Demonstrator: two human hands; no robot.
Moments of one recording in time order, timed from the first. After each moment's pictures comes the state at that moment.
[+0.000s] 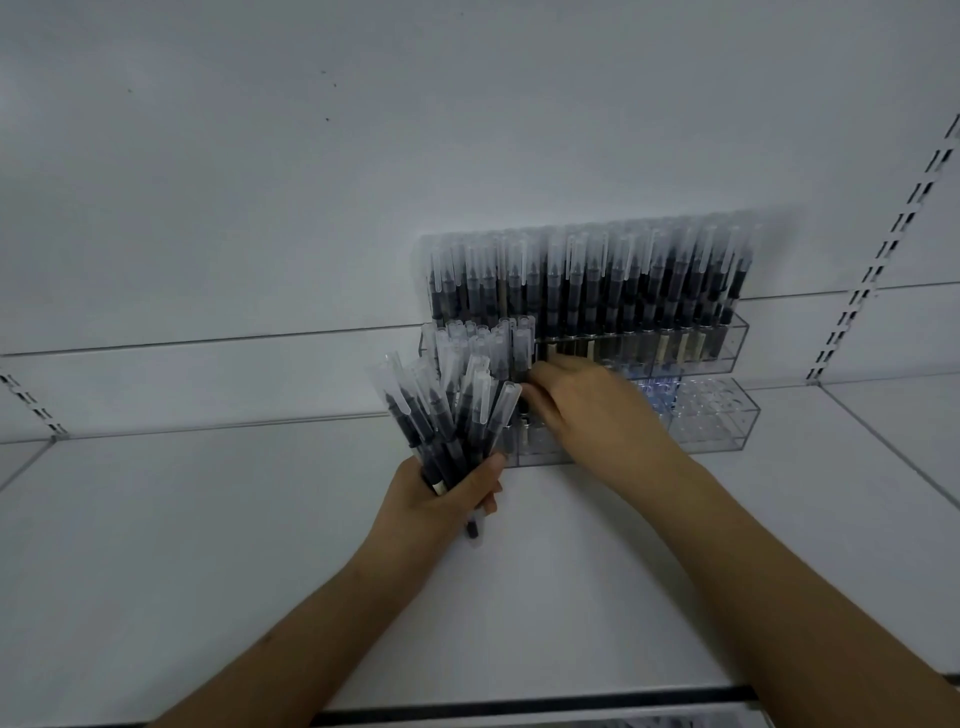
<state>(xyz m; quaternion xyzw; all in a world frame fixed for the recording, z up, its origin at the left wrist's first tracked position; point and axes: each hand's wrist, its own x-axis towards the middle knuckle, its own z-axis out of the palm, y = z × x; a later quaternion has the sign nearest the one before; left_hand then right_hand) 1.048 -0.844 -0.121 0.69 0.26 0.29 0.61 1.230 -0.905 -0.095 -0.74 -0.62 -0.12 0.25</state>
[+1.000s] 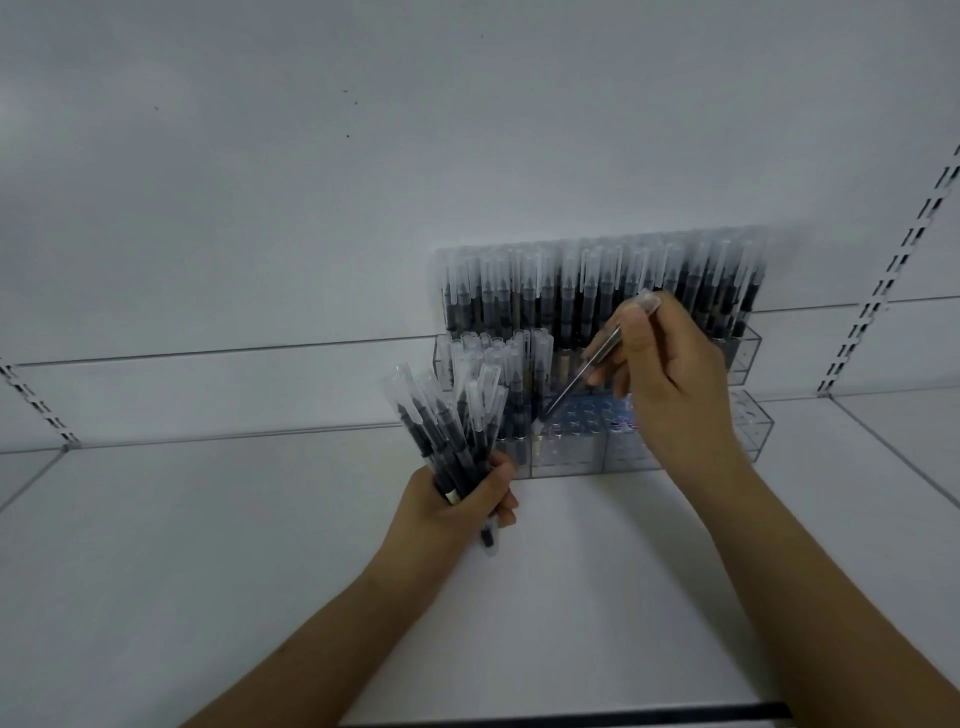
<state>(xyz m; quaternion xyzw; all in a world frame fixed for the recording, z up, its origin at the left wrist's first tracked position) 1.048 -0.842 -0.121 0.67 0.25 0.30 0.63 1.231 -0.931 -0.064 -0.59 -0.49 -0.01 0.64</state>
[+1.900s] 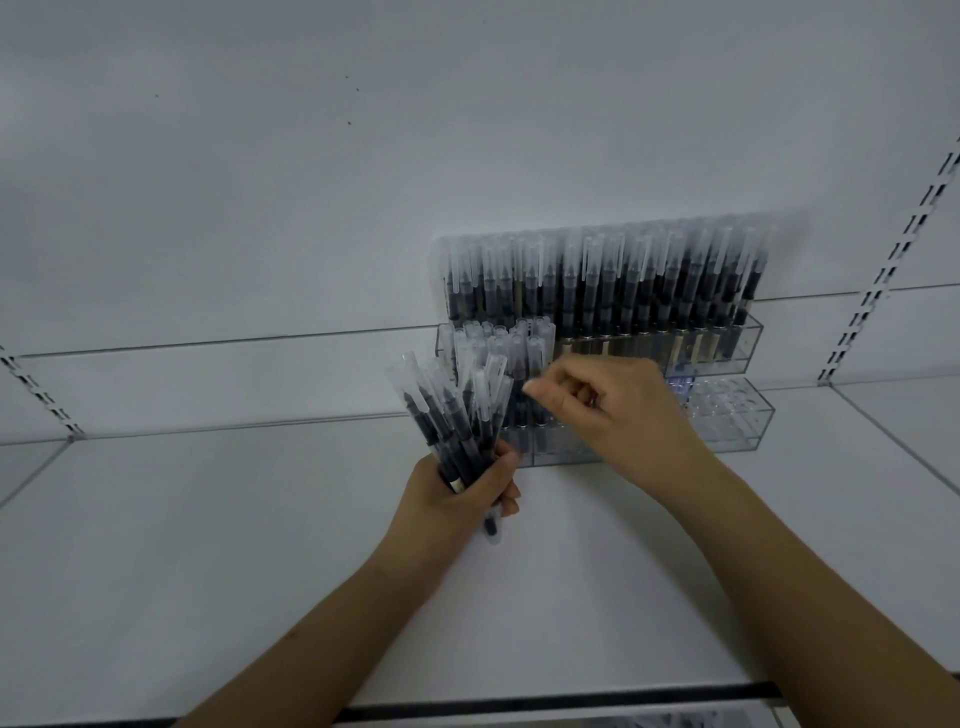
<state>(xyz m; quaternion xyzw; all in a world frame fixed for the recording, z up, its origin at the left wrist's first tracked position) 1.048 -0.843 -0.122 0.68 0.26 0.29 0.62 1.220 -0.923 -0.081 -0.69 -0.58 -0.05 0.42</state>
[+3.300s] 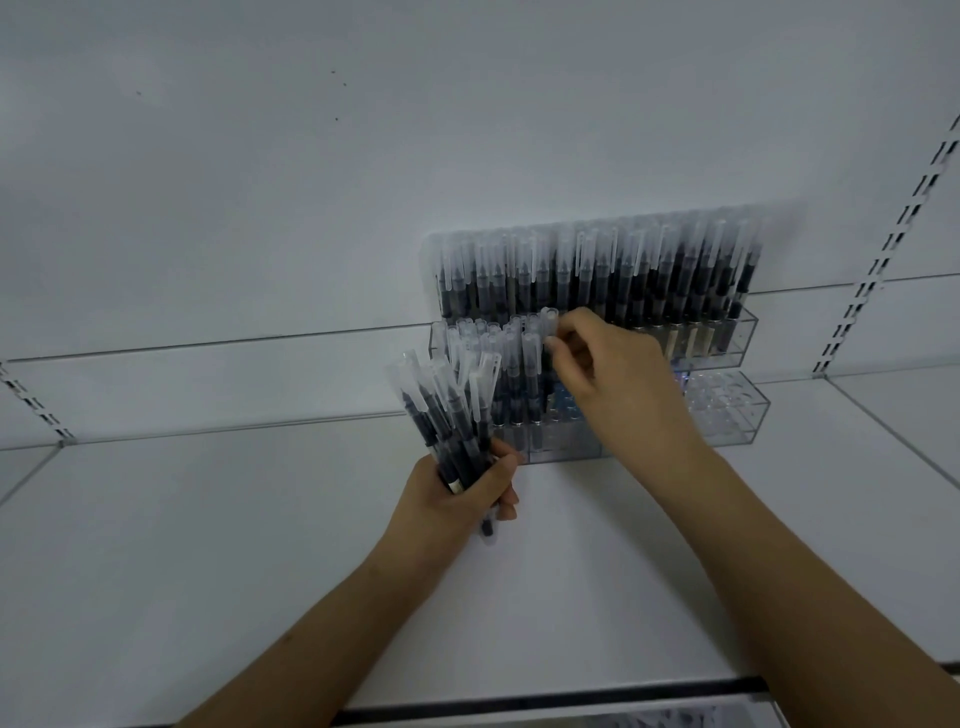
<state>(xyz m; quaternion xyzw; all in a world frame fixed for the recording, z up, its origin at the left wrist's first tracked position) 1.049 -0.841 -0.125 0.68 0.24 0.28 0.63 1.224 -0.910 -0.076 -0.73 -0.53 -0.13 0.41</state>
